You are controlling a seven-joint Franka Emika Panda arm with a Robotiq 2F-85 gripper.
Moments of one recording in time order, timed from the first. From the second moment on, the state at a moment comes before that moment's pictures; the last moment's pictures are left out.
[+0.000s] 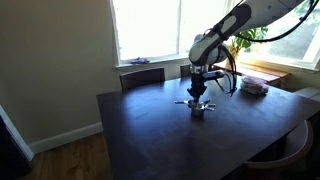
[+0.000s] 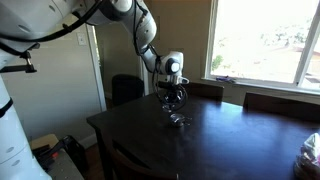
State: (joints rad) arm 0.00 0.85 0.03 -1.50 0.01 2.29 -0.03
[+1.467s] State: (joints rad) arm 0.13 0.66 -0.01 -1.95 -0.14 2.61 -0.01
